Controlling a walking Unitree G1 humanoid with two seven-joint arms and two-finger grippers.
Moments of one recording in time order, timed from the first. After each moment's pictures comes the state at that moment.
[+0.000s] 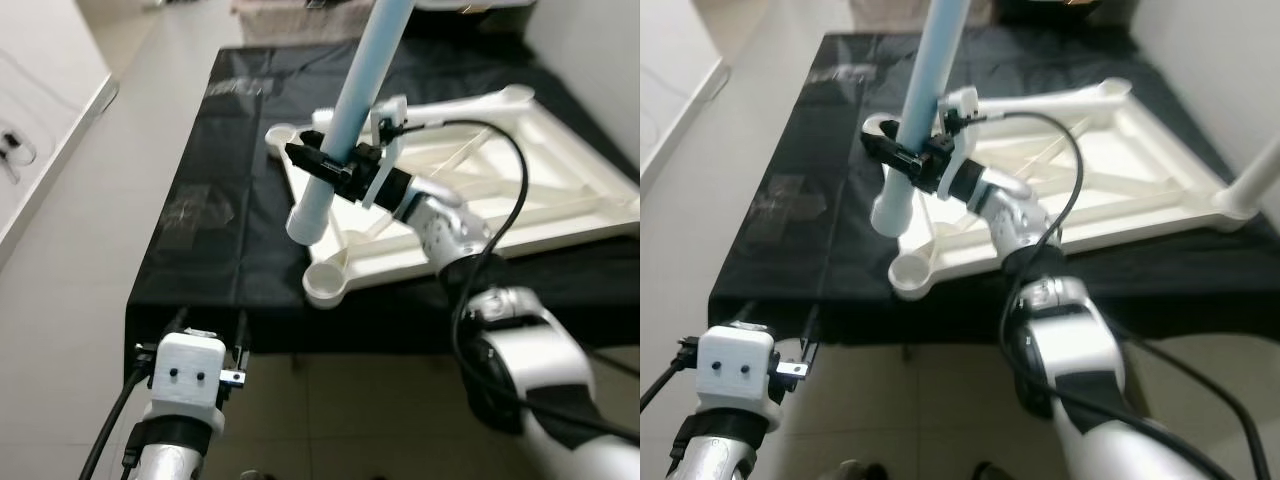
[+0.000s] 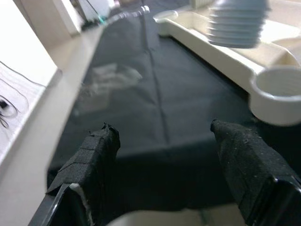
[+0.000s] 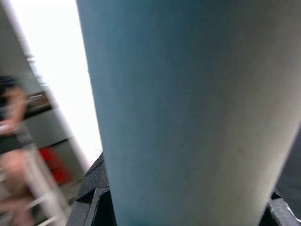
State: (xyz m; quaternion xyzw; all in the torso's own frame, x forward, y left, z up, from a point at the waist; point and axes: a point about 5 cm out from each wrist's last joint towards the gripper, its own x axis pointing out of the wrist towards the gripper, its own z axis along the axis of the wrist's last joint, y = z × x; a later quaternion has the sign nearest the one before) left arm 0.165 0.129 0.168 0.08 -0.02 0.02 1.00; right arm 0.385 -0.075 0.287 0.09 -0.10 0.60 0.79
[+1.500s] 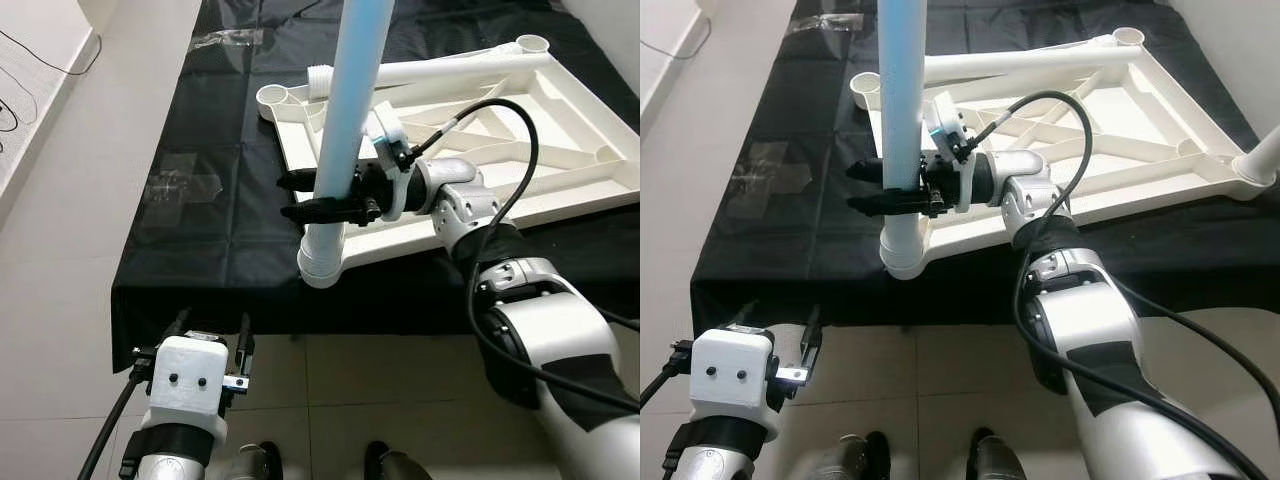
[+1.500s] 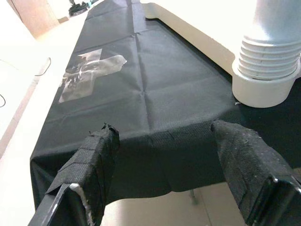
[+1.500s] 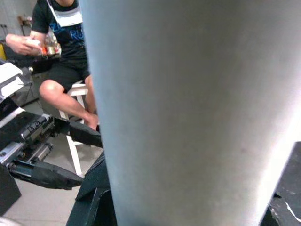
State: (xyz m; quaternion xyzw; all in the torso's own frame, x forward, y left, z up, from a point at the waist) left arm 0.159 0.128 0.178 0.08 -0.02 0.03 1.00; right arm 0.369 -0.086 0.285 -0.10 -0.09 0.74 0.65
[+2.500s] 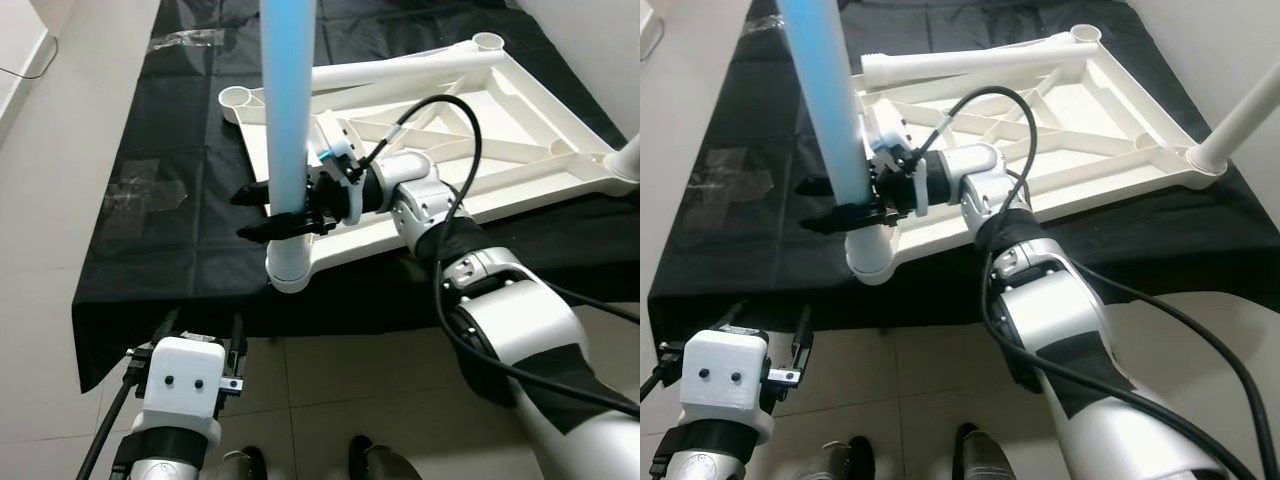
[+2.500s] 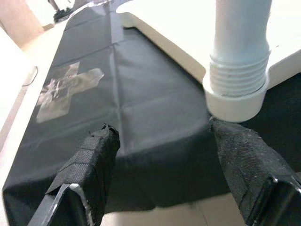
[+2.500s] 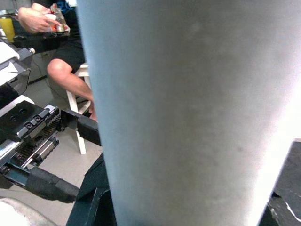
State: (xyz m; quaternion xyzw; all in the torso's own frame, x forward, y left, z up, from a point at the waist) left arm 0.151 0.130 0.188 0.11 -0.02 0.05 0.99; right arm 0.356 -0.023 0.292 -0.13 -0.10 0.80 0.58
